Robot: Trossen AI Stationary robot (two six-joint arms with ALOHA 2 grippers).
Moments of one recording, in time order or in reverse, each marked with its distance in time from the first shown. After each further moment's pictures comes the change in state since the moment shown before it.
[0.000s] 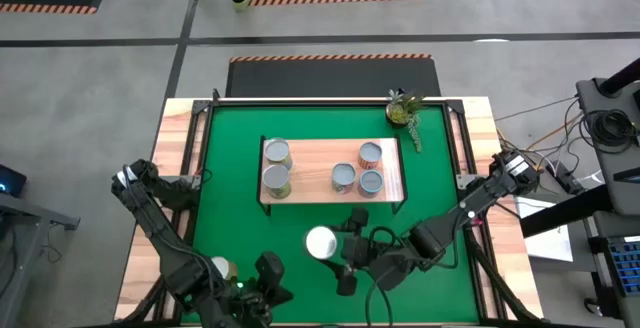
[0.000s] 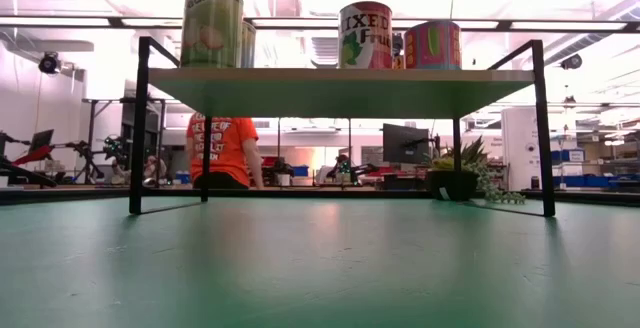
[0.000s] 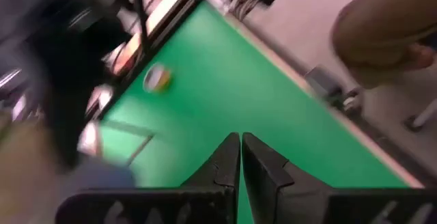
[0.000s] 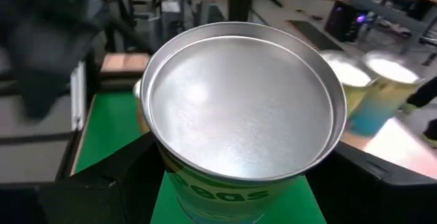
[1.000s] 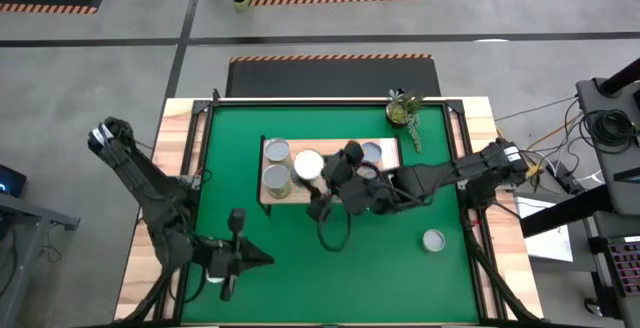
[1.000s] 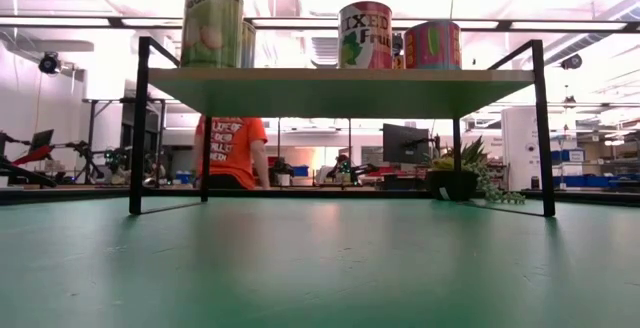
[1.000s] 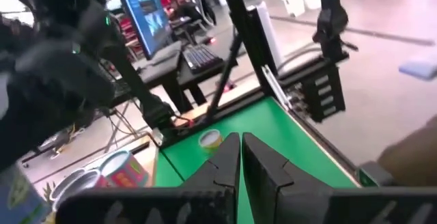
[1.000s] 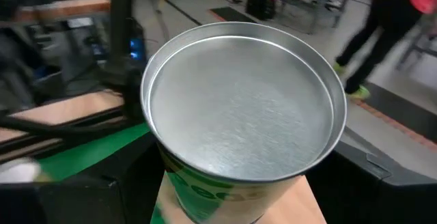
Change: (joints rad) left arm 0.004 -0.539 -0.761 0.881 -0.106 0.109; right arm -0.309 0.002 0.226 -0.245 0.000 0.090
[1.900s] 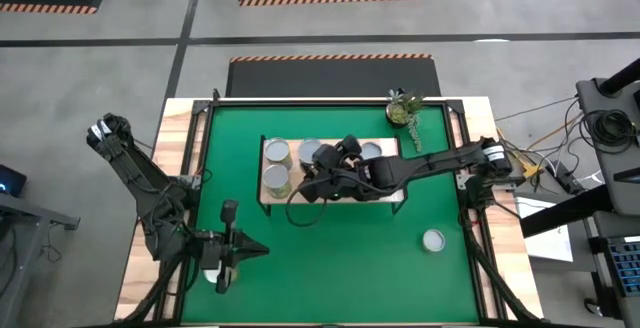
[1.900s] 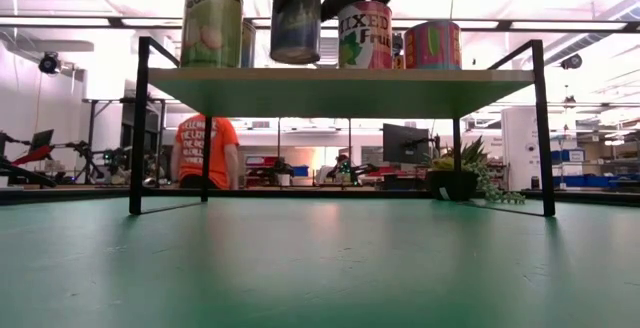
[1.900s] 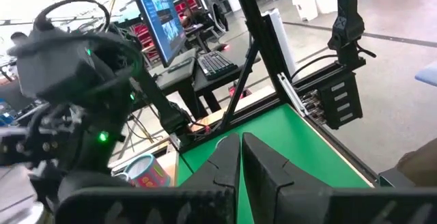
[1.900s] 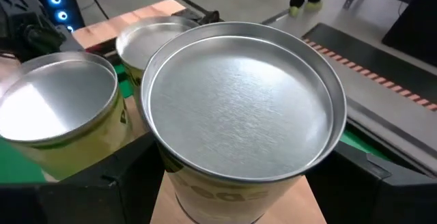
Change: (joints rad) left arm 0.000 -0.056 -0.002 -0.005 -0.042 0.052; right arm -0.121 0.101 -0.039 -0.137 0.003 0.207
